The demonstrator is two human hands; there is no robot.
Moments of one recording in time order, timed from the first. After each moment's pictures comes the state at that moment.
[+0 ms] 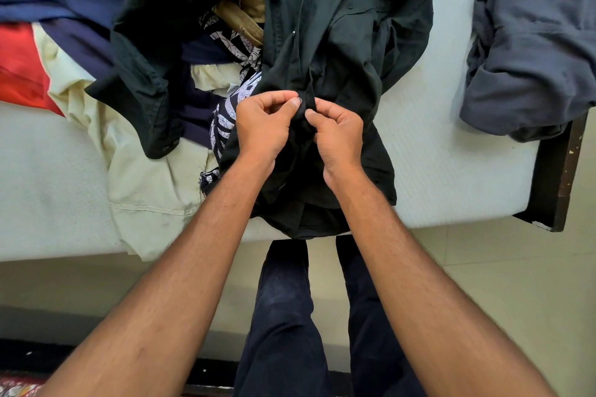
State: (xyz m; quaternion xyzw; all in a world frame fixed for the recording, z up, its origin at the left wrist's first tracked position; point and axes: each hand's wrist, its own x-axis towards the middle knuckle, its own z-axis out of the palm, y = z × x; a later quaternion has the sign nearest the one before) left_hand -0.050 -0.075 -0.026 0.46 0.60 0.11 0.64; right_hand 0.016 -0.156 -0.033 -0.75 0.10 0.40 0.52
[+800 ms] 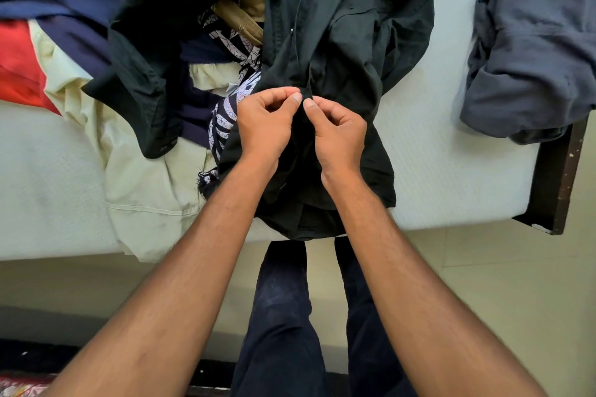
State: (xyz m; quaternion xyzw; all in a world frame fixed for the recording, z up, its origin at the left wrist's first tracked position) left_hand -0.045 -0.077 -0.026 0.48 0.60 0.13 0.62; right_hand 0.013 -0.156 -0.027 -0.77 0.07 0.34 0.53
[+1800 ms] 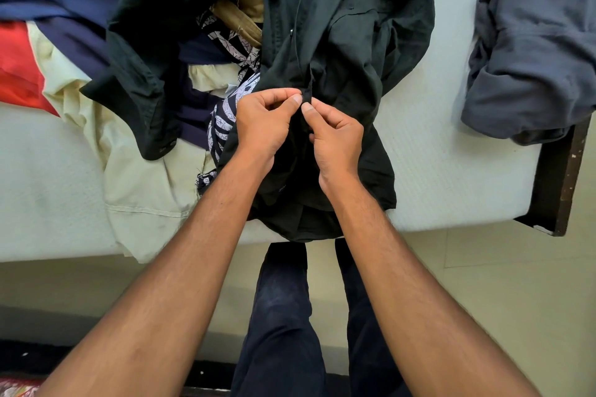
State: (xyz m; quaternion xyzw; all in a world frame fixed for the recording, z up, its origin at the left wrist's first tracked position) left_hand -0.045 -0.071 -0.032 0.46 0.59 0.09 0.65; right_hand 0.011 -0.155 -0.026 -0.76 0.08 0.37 0.53
